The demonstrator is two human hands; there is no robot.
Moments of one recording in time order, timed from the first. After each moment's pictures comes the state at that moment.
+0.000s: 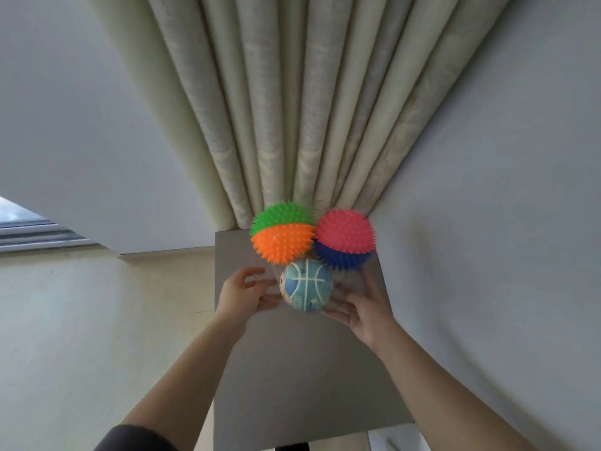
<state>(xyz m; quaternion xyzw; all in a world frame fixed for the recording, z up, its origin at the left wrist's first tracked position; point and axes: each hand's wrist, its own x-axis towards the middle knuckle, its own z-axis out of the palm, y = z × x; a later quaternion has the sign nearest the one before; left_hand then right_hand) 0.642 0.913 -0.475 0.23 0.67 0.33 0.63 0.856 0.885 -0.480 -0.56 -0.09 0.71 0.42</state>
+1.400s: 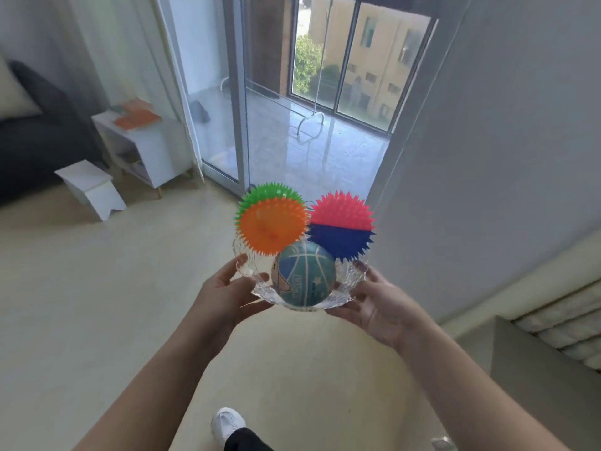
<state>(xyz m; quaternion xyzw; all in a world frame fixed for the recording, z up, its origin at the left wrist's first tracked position) 0.033 0.378 -0.214 0.07 0.58 0.68 0.44 0.201 0.542 -0.212 -0.38 -0.35 0.84 0.14</state>
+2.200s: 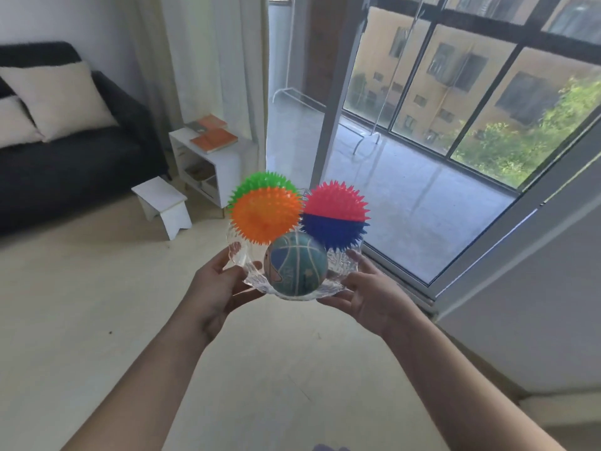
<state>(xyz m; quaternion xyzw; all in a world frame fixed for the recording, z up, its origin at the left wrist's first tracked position) -0.415 0.253 -0.203 0.03 0.58 0.72 0.39 -0.262 0.416 -0.185 -0.38 -0.37 0.84 0.12</state>
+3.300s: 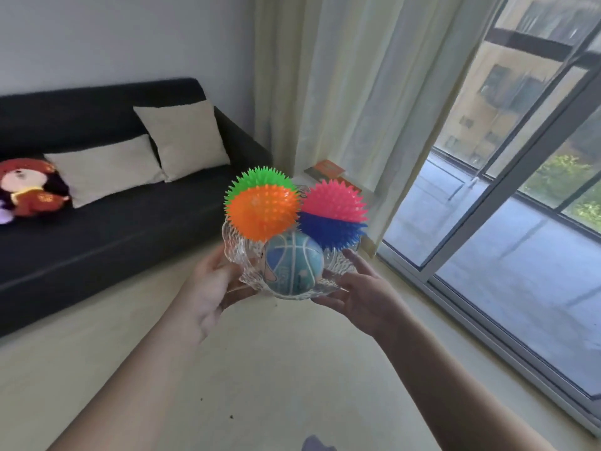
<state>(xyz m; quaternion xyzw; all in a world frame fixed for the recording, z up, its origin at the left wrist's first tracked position) -1.084 0.005 -0.176 0.06 0.61 0.72 0.33 -0.962 0.187 -0.179 -0.34 -0.40 0.85 0.07</state>
